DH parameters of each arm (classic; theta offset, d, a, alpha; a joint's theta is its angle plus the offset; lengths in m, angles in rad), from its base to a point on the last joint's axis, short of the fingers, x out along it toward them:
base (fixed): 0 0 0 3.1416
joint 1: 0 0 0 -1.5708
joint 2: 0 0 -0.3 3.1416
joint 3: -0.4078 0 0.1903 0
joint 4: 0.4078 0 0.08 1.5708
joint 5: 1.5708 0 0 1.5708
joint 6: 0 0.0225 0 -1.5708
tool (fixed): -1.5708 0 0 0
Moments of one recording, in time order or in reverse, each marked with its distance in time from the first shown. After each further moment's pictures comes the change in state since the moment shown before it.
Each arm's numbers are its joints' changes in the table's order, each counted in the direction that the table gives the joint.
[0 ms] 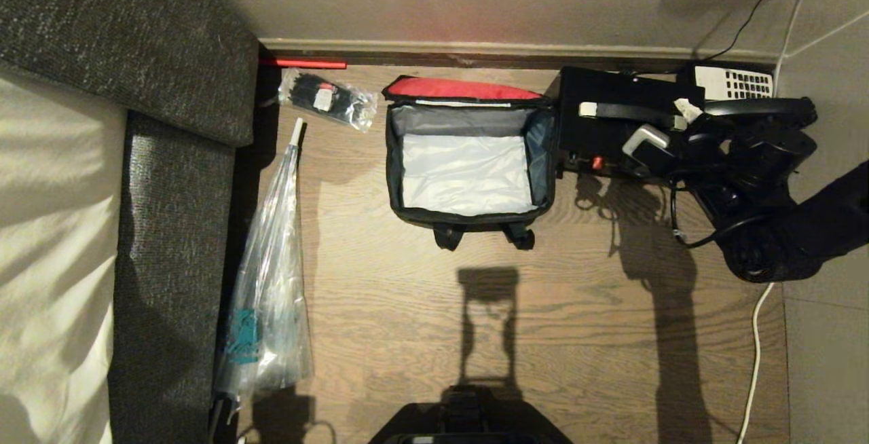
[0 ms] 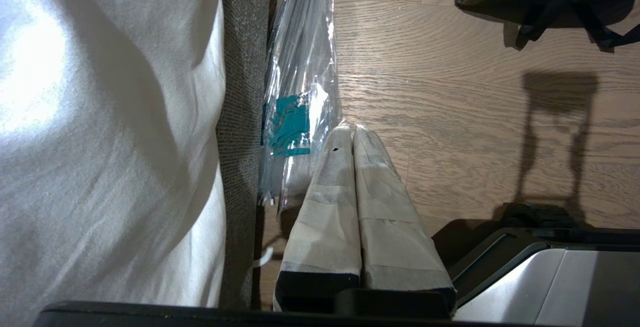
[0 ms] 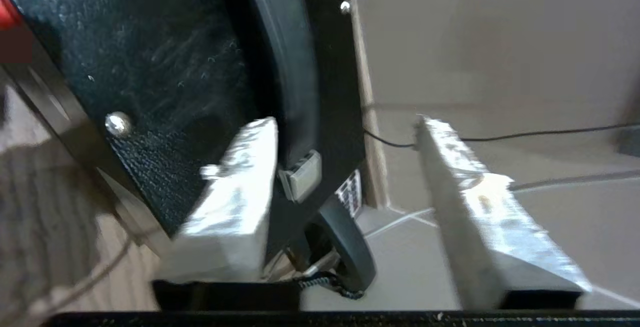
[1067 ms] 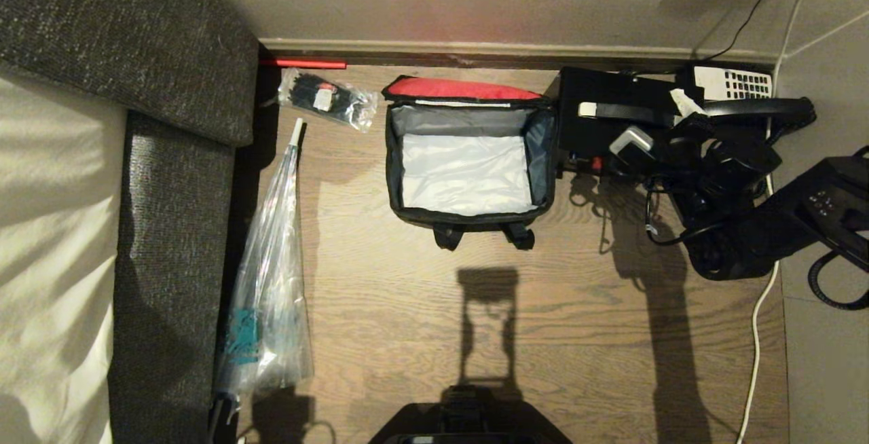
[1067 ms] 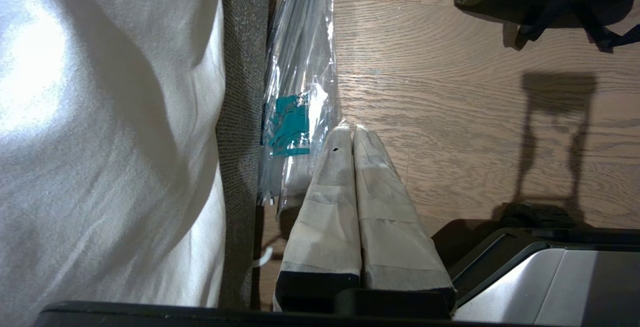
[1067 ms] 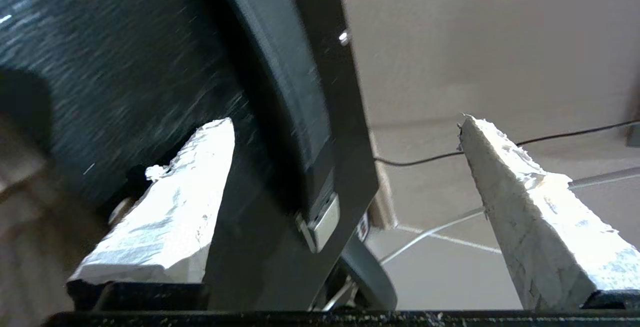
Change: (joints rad) left arm 0.000 0.000 0.000 0.000 0.000 0.000; right arm -0.004 -0.169 -0.153 -0.131 0.009 0.060
